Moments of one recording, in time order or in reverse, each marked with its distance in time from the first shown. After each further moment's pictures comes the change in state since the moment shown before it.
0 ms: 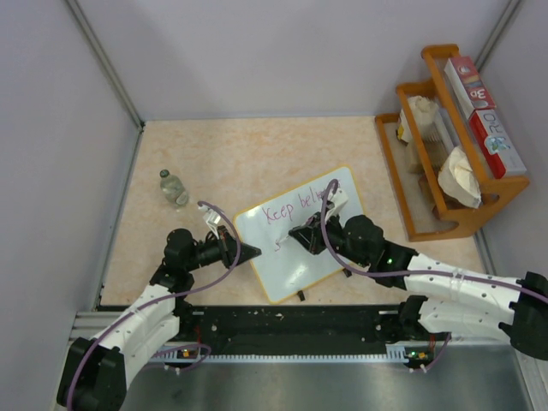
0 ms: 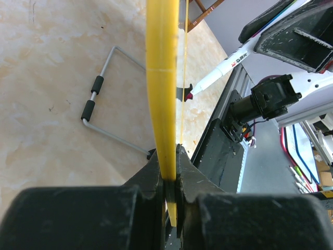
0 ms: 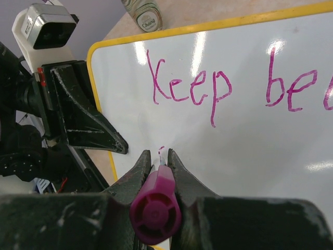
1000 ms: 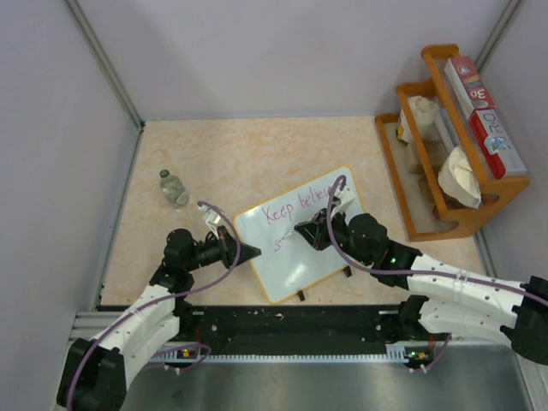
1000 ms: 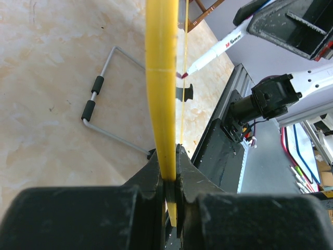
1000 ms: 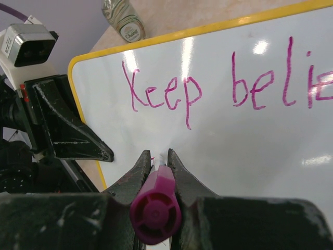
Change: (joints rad) left arm 0.000 -0.006 0.000 -0.004 0.000 0.003; right arm -0.028 -0.011 -0.008 -0.013 0.039 0.021
